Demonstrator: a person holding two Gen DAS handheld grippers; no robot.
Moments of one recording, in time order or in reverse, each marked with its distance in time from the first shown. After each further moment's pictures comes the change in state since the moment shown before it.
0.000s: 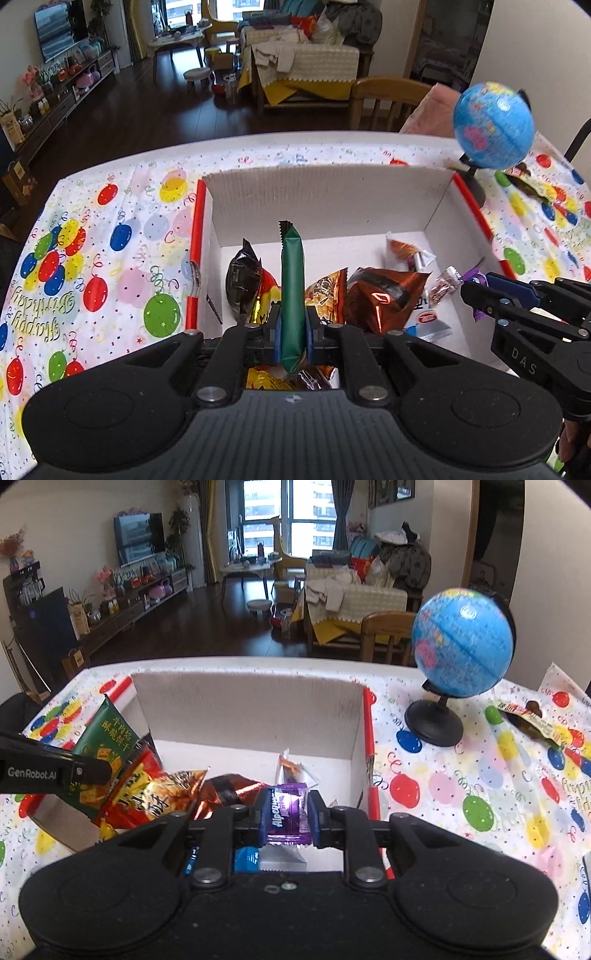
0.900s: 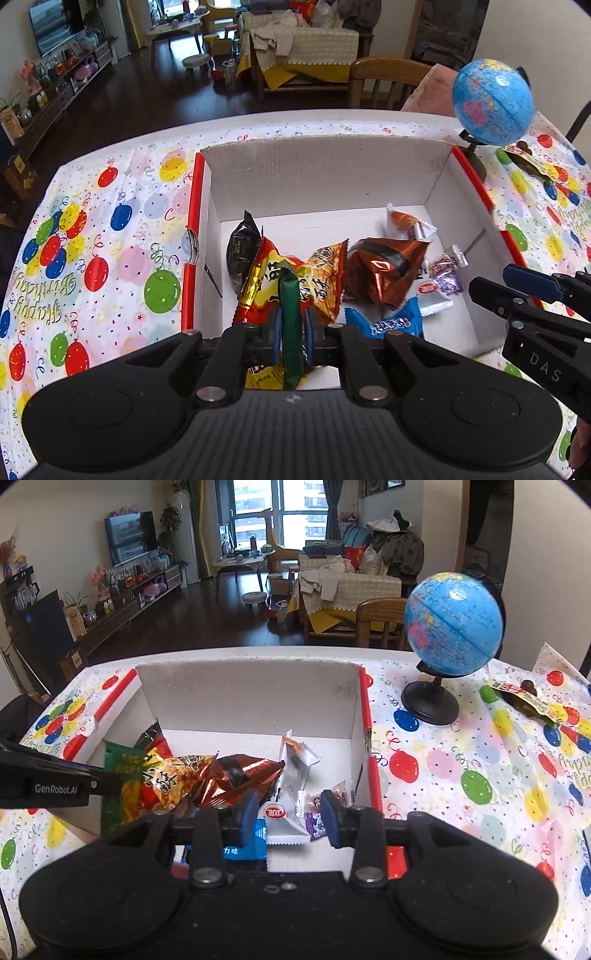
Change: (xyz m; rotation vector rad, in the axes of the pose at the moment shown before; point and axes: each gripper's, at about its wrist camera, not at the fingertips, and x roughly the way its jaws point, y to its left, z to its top) left arm -0.008 -0.005 -0.015 0.018 0.040 0.008; right arm -0.021 -0.002 -0.010 0.046 0.018 0.001
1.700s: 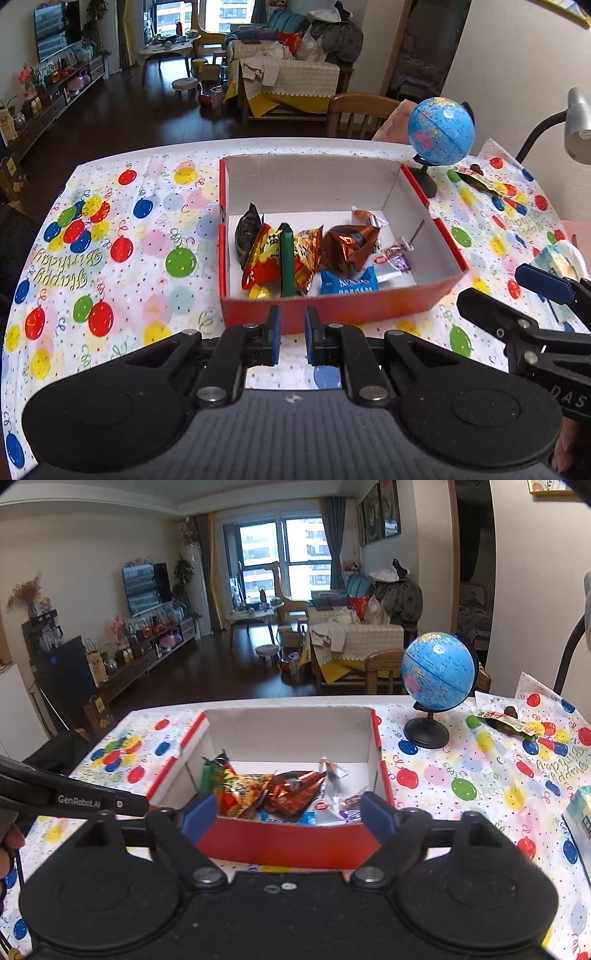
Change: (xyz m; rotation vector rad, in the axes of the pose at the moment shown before) left arm -0.101 0.028 -0.063 -0.031 -0.102 -0.105; right arm -0.115 0.039 -0.036 0.021 -0.182 0.042
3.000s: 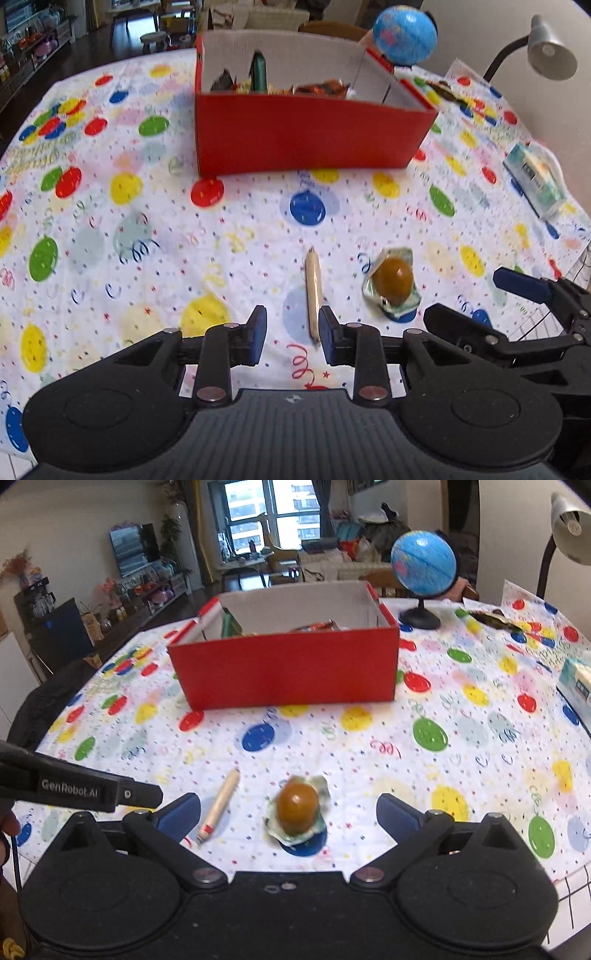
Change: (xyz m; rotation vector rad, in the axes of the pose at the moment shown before) left arm 0.010 0.001 -0.141 0.038 0.165 -0.095; right arm -0.034 0.024 -0.136 0.060 0.175 -0.020
